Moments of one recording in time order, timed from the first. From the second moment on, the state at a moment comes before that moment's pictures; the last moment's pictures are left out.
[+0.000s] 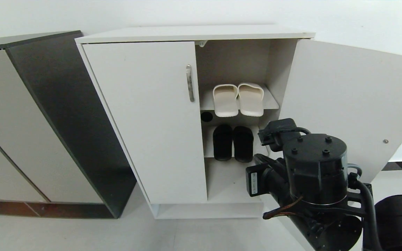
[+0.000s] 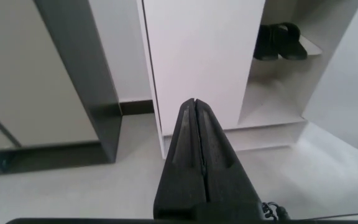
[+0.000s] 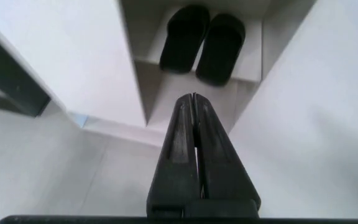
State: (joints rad) left arm 0.00 0.00 0.00 0.01 -0.05 0.04; right arm 0.99 1.72 -0.87 -0.59 -0.76 0.17
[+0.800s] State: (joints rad) left arm 0.00 0.00 0.00 0.00 -0.05 0.04; right arm 0.97 1.72 -0.81 -0.62 -0.73 0.14
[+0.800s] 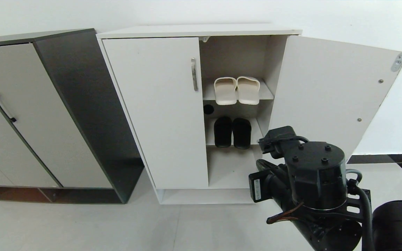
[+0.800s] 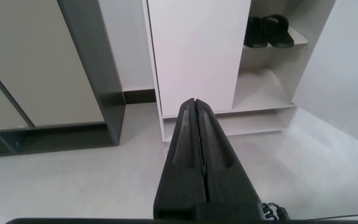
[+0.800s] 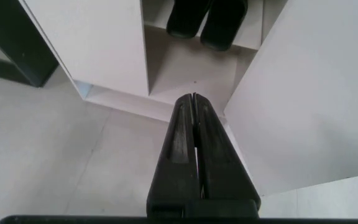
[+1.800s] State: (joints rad) left arm 0.00 0.00 0.00 0.01 -0.05 0.04; right arm 0.97 1.73 -0.80 -0.63 -0.72 0.14
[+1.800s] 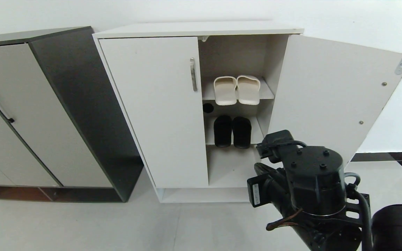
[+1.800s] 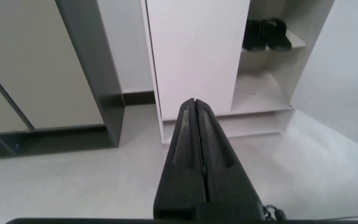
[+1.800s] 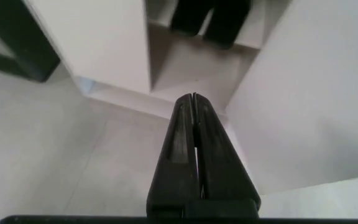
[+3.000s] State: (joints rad) left arm 0.00 0.00 0.00 0.00 -0.05 0.04; right arm 0.96 1.74 -0.79 -0.63 -0.69 0.14
